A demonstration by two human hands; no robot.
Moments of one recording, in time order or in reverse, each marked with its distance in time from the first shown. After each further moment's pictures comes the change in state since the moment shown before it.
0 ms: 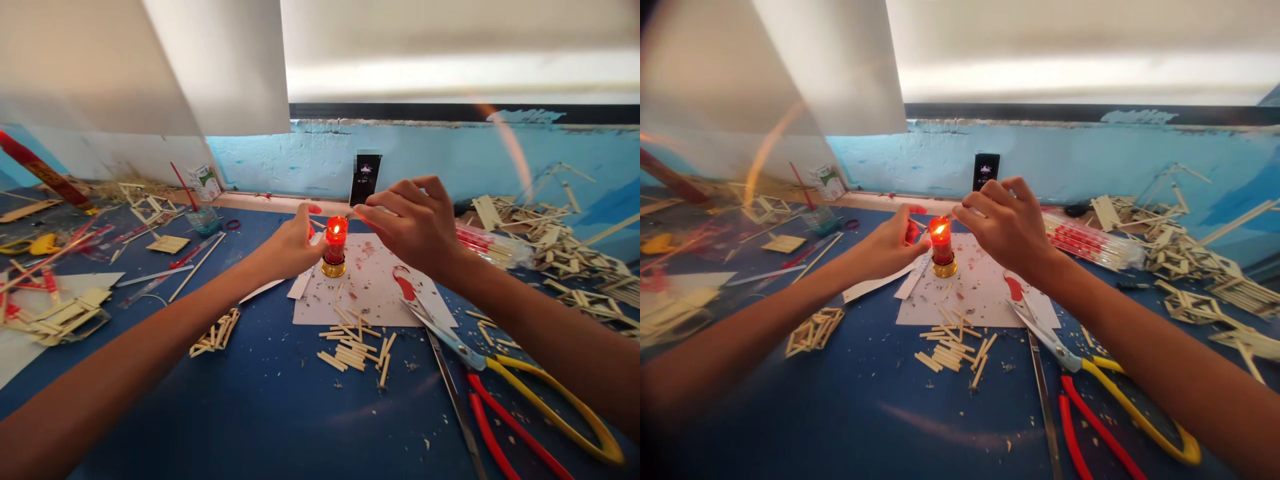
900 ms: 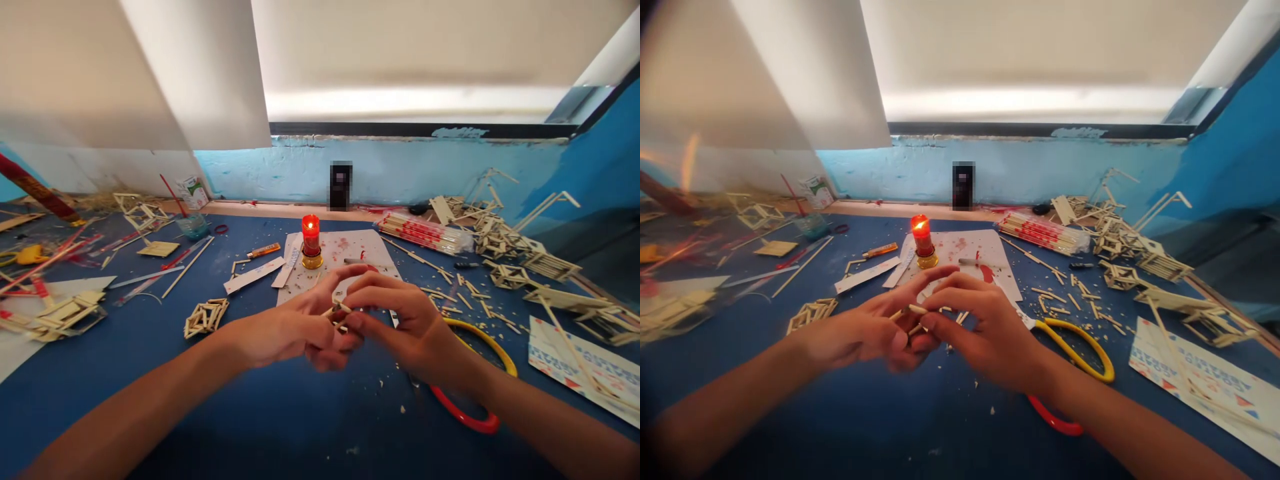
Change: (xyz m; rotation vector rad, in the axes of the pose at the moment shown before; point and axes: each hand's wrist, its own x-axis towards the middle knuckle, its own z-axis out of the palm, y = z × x) left_hand -0.111 0.078 0.019 -1.268 -0.868 -0.154; right_hand -0.071 -0.096 -0.113 1.299 -0.105 0.506
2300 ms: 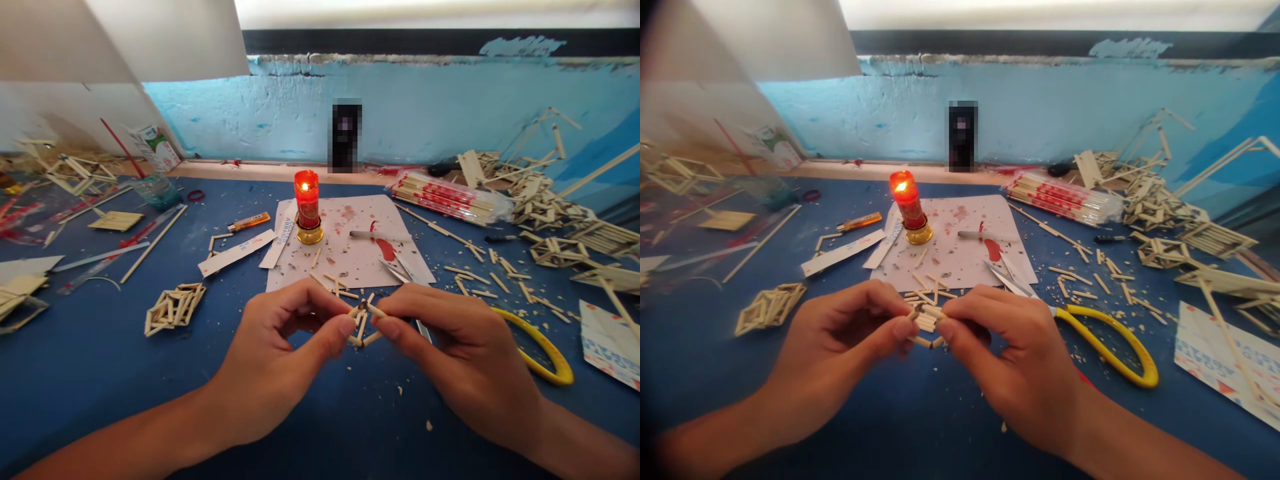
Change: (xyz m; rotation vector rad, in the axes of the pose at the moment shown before) left_hand 0.006 -0.052 -0.005 0.421 0.663 0.351; right_hand -0.025 0.014 0.006 -0.204 0.095 0.265
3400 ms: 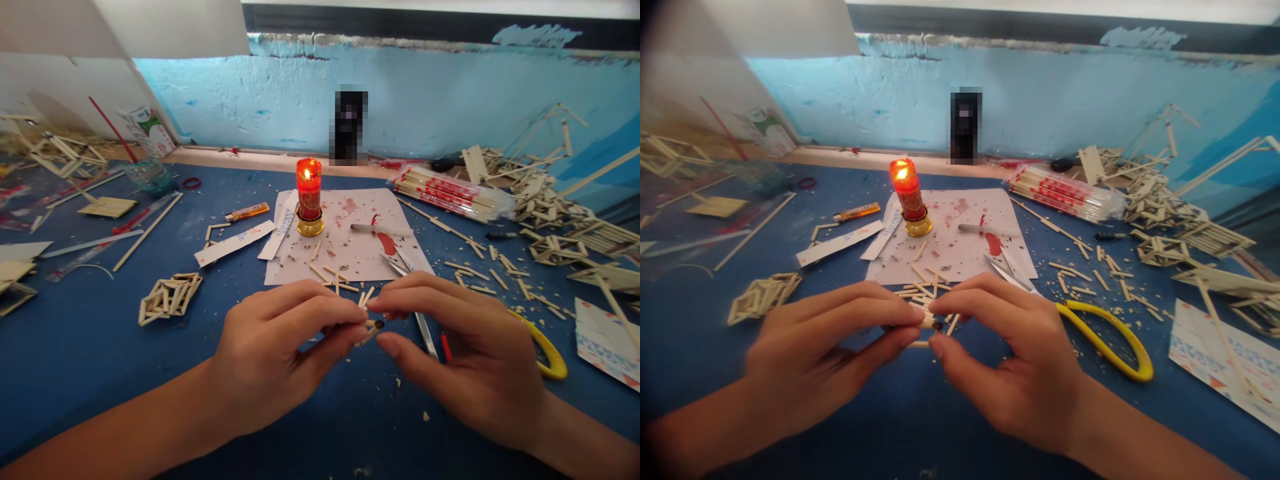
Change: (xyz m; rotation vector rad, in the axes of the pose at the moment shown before) left_hand 0.004 0.000 -0.005 0.572 0.029 0.701; right_hand 0.000 -0.003 -0.003 -0.044 0.024 -0.194
